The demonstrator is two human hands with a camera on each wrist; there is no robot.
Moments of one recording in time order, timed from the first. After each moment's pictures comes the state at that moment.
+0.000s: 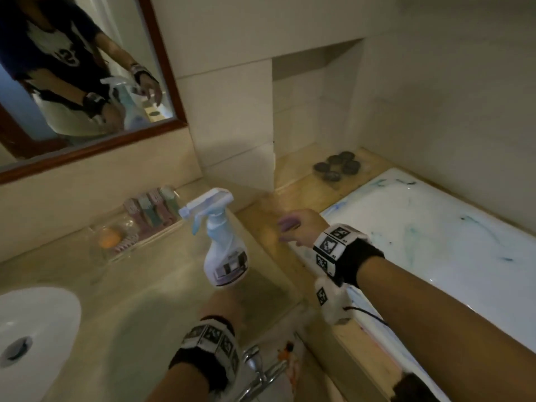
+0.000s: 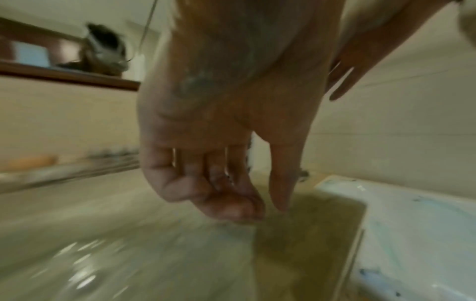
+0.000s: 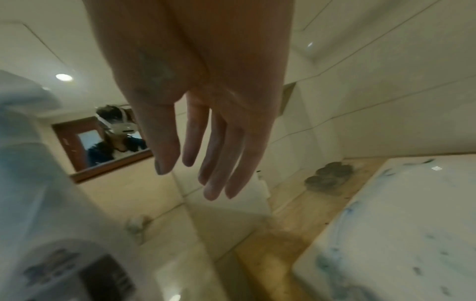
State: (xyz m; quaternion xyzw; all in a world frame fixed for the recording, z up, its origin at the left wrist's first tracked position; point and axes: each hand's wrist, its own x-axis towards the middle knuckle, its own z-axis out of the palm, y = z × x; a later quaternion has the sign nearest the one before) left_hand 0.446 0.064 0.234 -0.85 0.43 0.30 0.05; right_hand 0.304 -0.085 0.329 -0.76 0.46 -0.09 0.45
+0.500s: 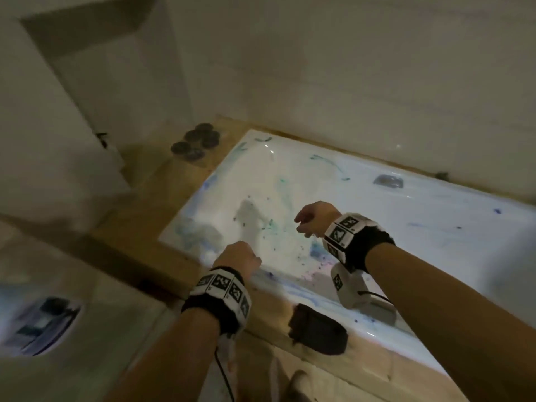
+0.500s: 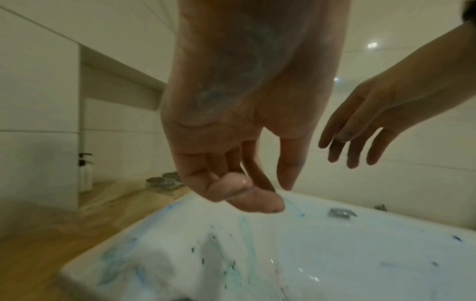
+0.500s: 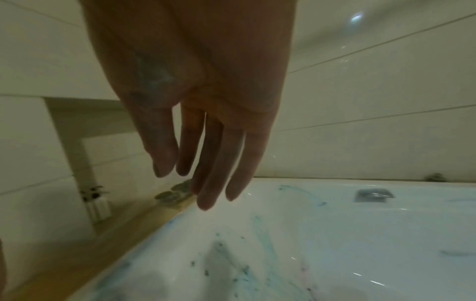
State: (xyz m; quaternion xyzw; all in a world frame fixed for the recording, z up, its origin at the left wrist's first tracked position) left_hand 0.186 -0.073 0.238 -0.66 0.64 0.39 0.03; right_hand -0.007 -0.102 0.291 -0.61 0.69 -0.05 0.38
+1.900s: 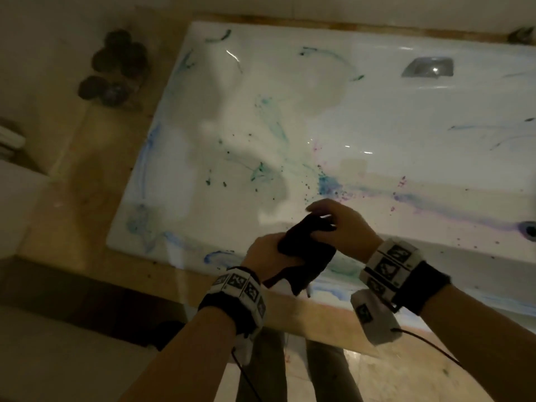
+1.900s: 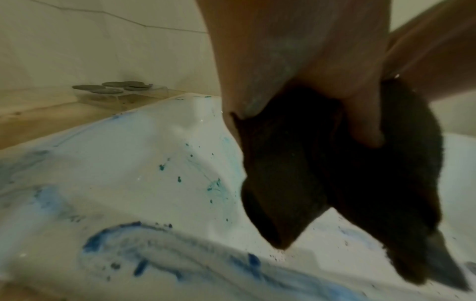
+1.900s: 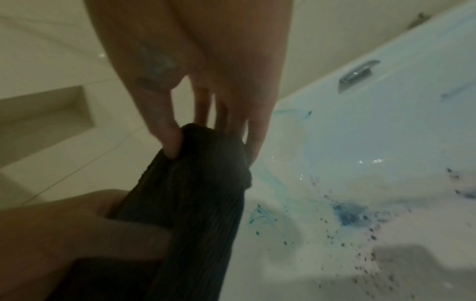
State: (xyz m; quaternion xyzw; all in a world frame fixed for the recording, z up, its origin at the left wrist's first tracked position) left_hand 0.100 -0.190 0.072 -0.51 0.70 0.50 0.10; right_hand -0.069 -0.162 0.097 -0.50 0.70 -0.19 0.48
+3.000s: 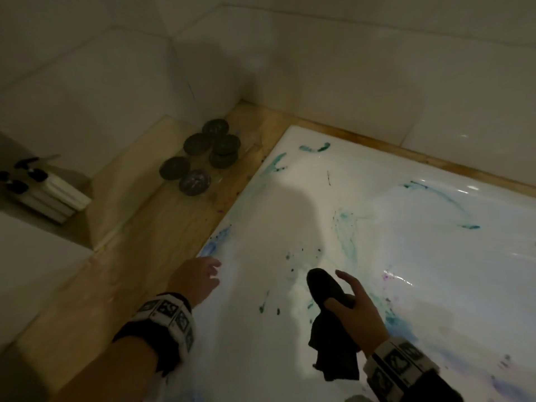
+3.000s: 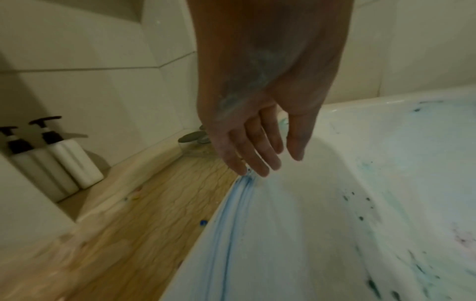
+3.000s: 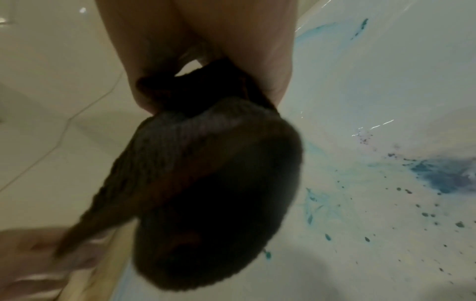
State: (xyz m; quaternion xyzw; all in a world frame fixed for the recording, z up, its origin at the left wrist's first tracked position) left_hand 0.295 -0.492 0.031 -0.71 0.62 0.34 0.01; right_hand 0.013 -0.419 0.024 -0.37 0.71 -0.22 0.55
